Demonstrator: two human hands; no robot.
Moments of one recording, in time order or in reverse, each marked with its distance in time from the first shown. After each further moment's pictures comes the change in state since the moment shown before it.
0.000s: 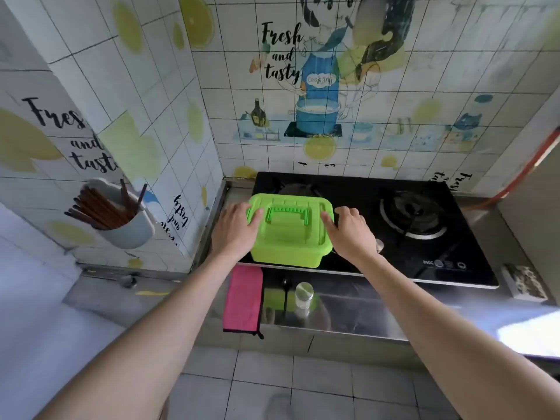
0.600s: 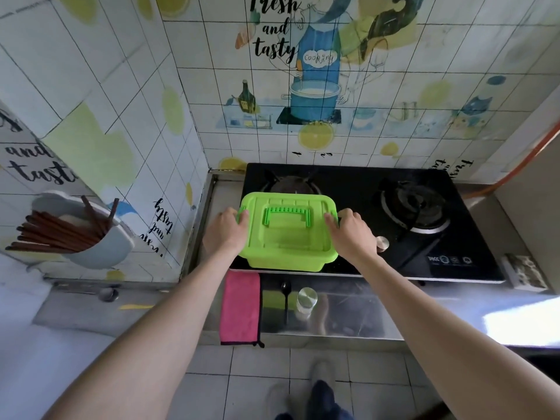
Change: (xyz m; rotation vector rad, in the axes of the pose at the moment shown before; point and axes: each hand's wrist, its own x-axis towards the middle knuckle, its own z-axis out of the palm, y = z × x) left_hand 0.068 -0.049 0.054 0.064 -0.051 -0.222; right_hand 0.043 0.008 0.042 -0.025 -0.020 0.189
